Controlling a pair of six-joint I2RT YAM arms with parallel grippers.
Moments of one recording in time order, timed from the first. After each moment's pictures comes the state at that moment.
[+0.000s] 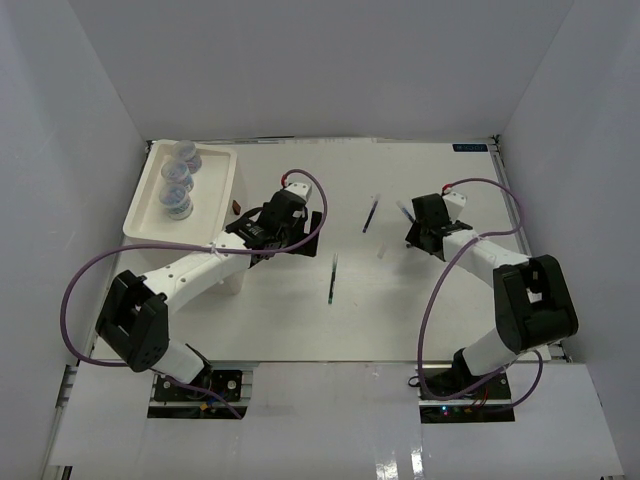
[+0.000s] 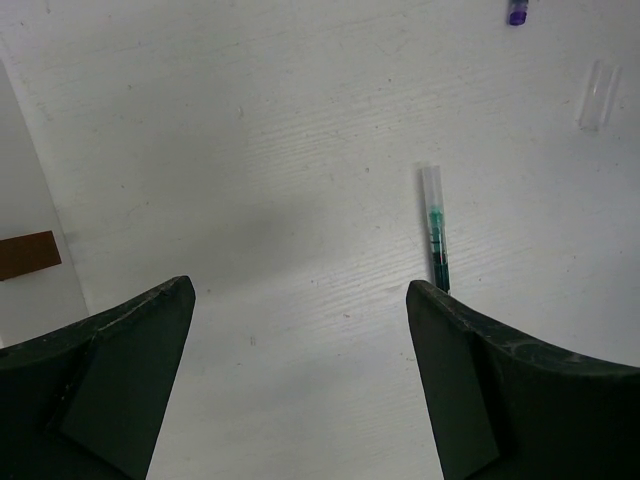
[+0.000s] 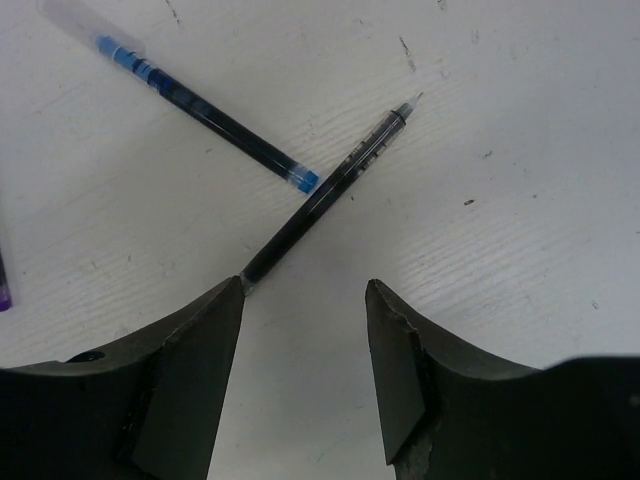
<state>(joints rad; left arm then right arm) -0.70 1.48 1.11 -0.42 -0.23 -0.33 0.32 1.52 0.84 -0.23 0.42 0.64</state>
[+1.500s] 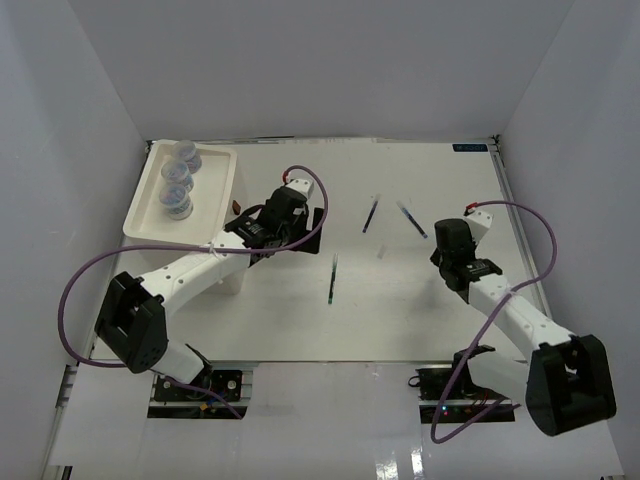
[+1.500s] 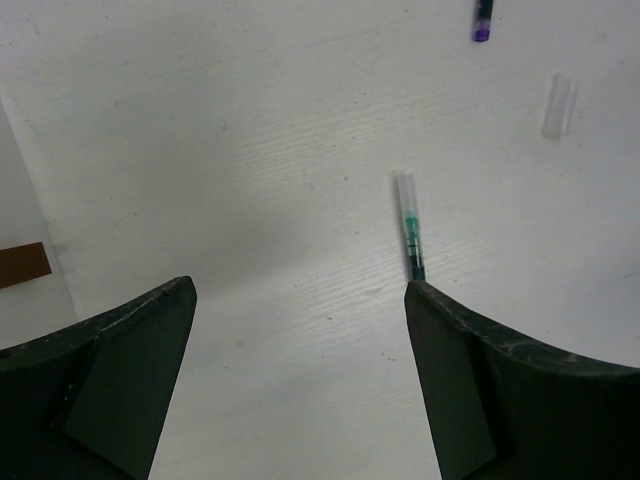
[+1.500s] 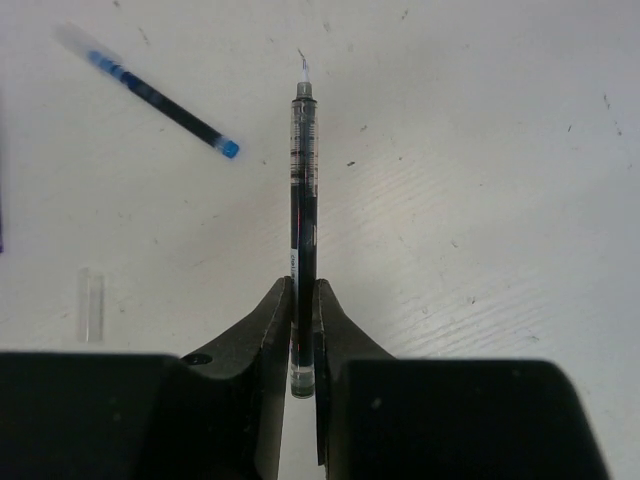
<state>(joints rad) -0.71 1.47 1.12 -0.42 -0.21 -0.33 0.31 1.14 0.59 -0.24 0.52 0.61</state>
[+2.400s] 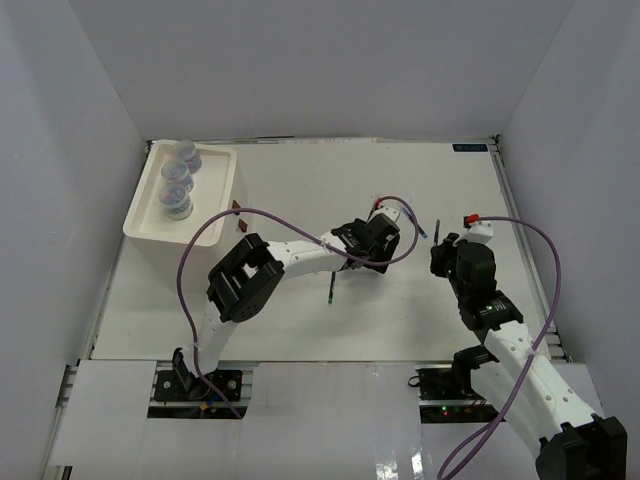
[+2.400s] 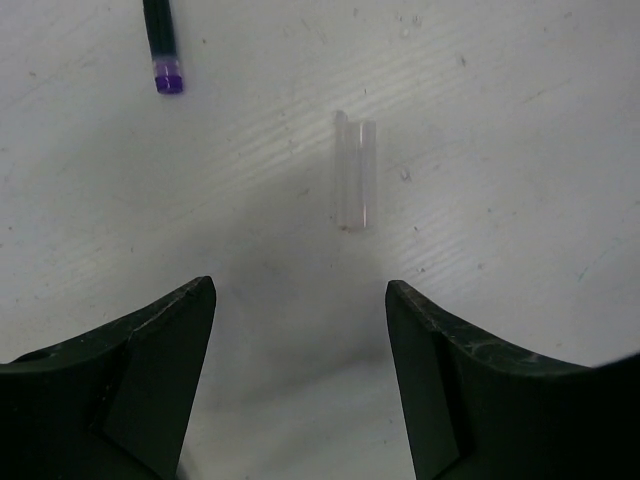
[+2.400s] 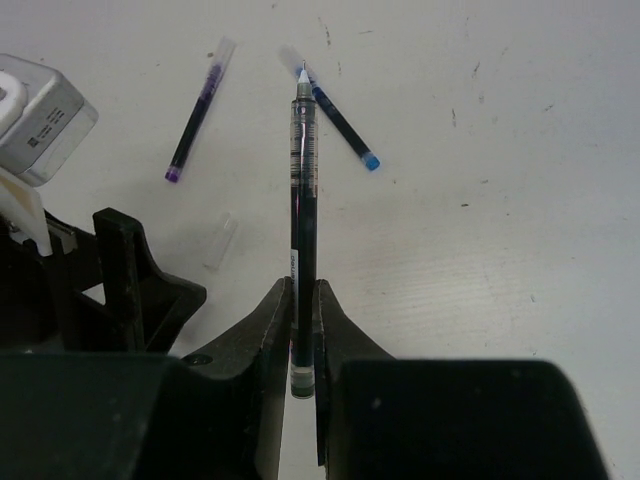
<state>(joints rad) -0.99 2.14 1.56 -0.31 -0.32 -0.36 0.31 0.69 0.41 -0.11 0.22 0.35</state>
